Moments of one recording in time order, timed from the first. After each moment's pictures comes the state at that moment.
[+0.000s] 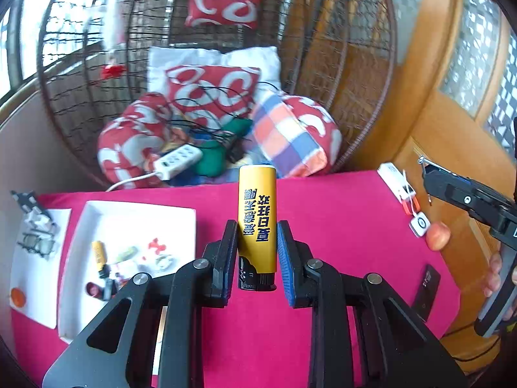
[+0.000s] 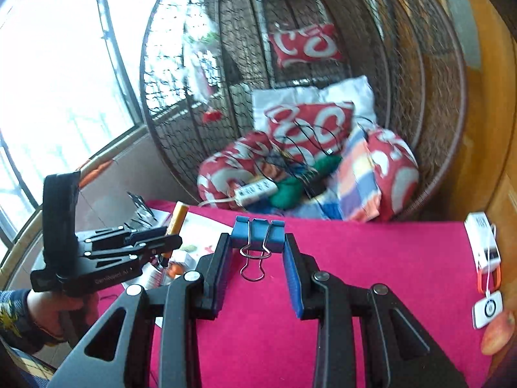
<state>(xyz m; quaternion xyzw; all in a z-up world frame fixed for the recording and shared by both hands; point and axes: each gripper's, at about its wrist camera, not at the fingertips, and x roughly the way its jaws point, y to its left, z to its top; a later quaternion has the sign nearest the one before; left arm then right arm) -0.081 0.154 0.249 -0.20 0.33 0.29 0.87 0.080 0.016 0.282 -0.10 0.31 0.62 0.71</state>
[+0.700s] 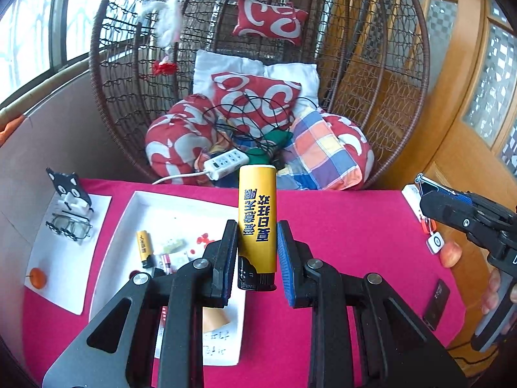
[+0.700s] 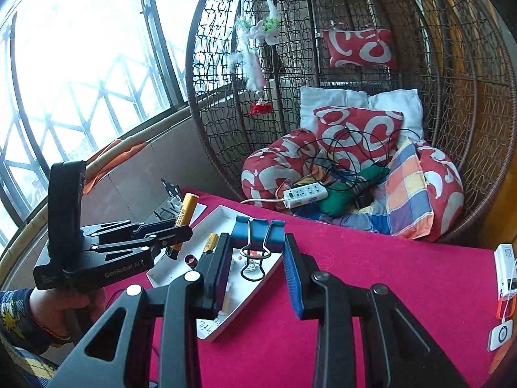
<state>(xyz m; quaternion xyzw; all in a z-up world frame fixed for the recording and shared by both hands) -0.158 0.189 0.255 -0.23 0.30 0.34 0.86 0.007 0.067 0.289 -0.14 0.30 0.67 0.67</state>
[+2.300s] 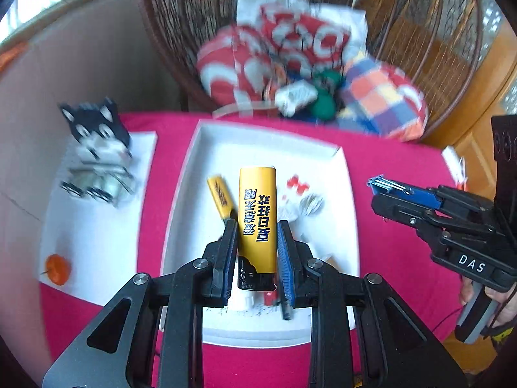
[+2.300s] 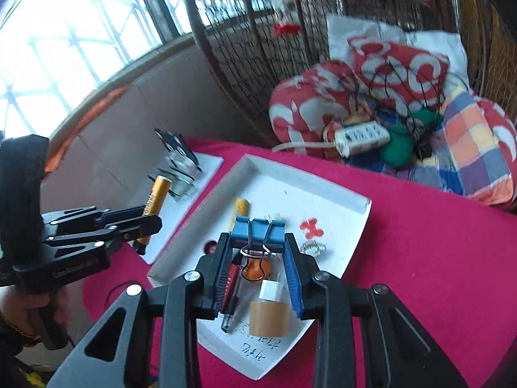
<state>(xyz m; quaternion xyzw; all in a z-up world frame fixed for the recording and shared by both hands) -0.240 0.310 0.150 -0.29 0.43 0.31 0.80 -0.082 0.217 0.168 -0.21 0.42 0.62 0.63</state>
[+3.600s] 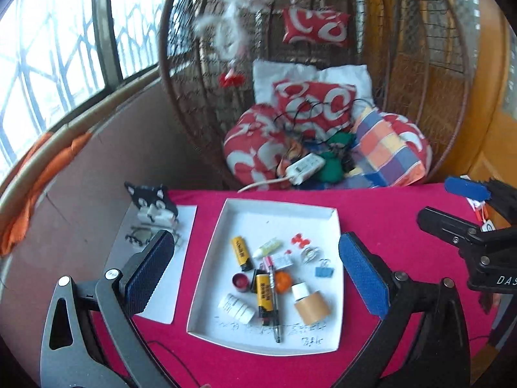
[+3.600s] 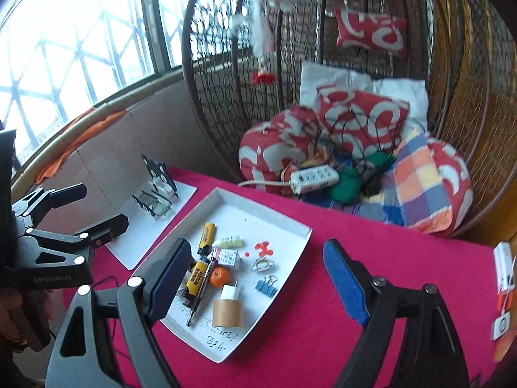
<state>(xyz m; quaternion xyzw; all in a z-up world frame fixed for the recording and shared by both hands) -0.235 0.212 0.279 -0.14 0.33 0.44 0.83 -0.067 0.137 0.272 -0.20 0.29 0.62 0.70</state>
